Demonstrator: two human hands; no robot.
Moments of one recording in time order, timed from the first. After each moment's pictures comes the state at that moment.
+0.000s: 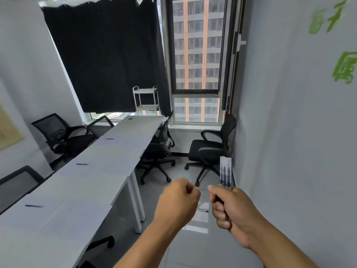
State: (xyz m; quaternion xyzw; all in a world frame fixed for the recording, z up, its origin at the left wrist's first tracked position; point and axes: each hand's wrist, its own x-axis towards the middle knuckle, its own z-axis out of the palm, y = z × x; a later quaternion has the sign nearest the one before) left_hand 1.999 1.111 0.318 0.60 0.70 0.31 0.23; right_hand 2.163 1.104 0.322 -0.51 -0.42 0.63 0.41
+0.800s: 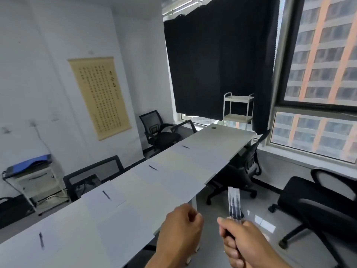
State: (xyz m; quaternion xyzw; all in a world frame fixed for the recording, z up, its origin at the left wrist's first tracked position) left_hand 1.890 1.333 0.317 0.34 0.86 0.34 0.16; right_hand 2.028 1.443 0.285 -0.37 -0.50 0.77 0.16
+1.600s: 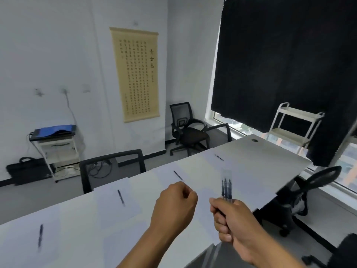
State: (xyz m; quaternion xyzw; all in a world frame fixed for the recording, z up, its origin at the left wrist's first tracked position) left_hand 1.595 1.422 0.319 0.25 0.87 0.42 0.10; right_hand 1.709 1.555 0.307 -0.34 -0.60 0.72 0.09
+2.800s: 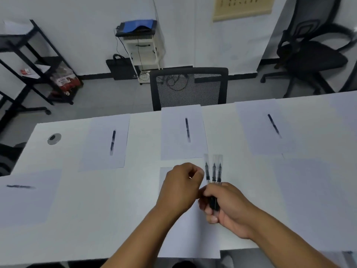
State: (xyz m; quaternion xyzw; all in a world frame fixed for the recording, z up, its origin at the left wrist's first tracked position) left_hand 1.429 1.366 0.117 -0.05 0.88 0.44 0.19; right_hand 1.466 1.517 0.098 -0.26 -0.53 0.73 -0.35
